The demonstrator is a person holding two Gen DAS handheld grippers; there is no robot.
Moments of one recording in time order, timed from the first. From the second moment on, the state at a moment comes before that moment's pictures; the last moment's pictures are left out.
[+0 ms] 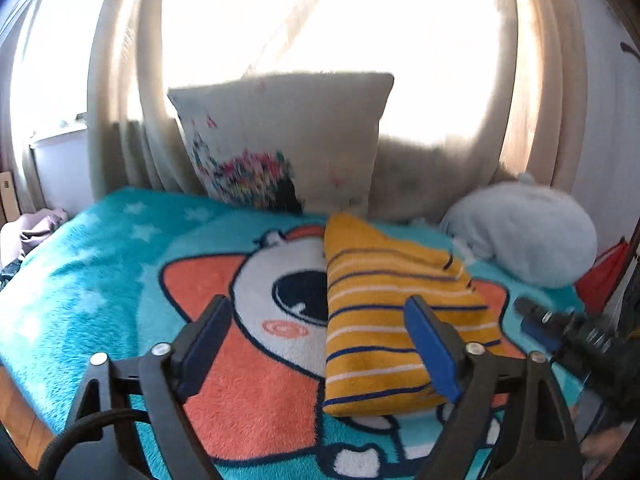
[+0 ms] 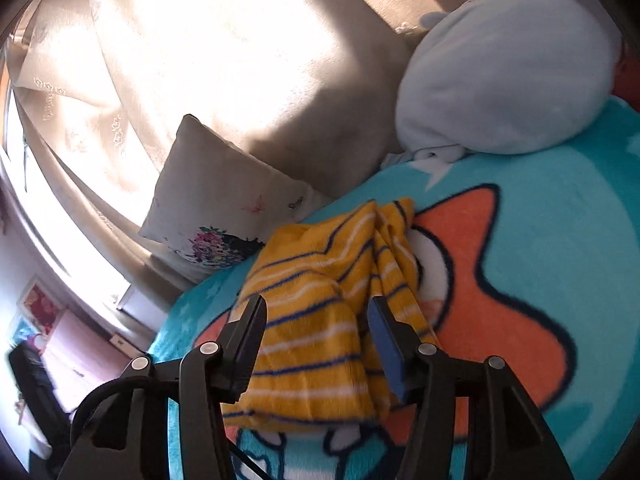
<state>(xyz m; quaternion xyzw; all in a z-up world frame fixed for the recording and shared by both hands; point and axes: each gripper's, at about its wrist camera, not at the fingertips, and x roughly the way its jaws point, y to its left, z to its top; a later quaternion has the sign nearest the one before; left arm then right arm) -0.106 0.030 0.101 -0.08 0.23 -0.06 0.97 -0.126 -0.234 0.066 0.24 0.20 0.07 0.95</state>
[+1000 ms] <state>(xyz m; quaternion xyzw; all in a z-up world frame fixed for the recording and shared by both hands) -0.147 0.040 0.113 -0.04 0.18 0.02 0.98 -0.172 -0.164 0.068 0.03 0.16 -0.01 0.99</state>
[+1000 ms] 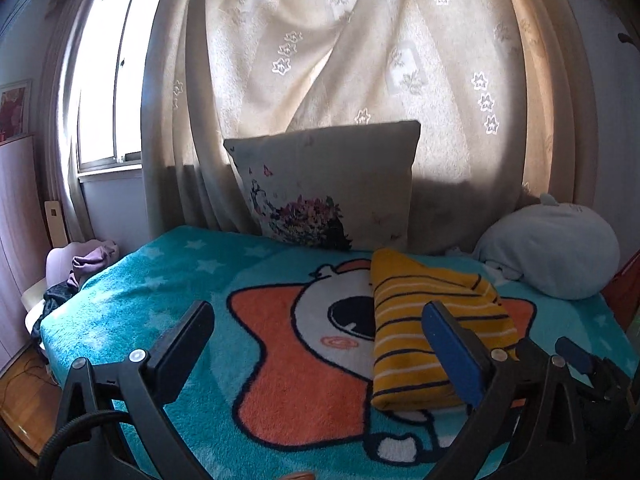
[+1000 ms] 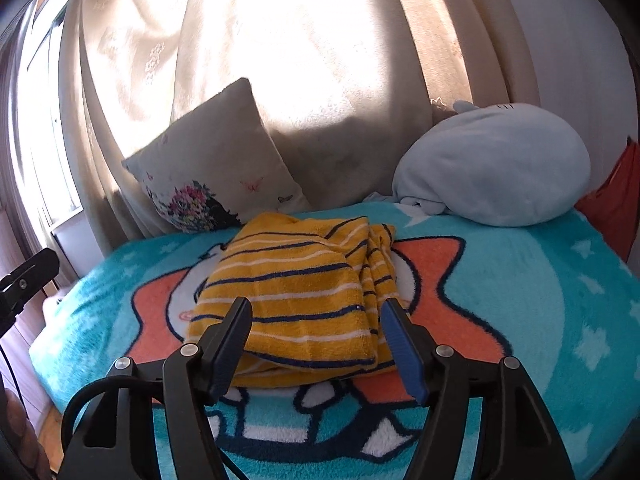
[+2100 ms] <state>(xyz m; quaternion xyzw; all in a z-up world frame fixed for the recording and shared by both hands) -0.121 0.023 0.081 -0.02 0.27 0.01 0.96 -0.179 -0.152 0.066 -0.05 0.16 -0.04 0.98</state>
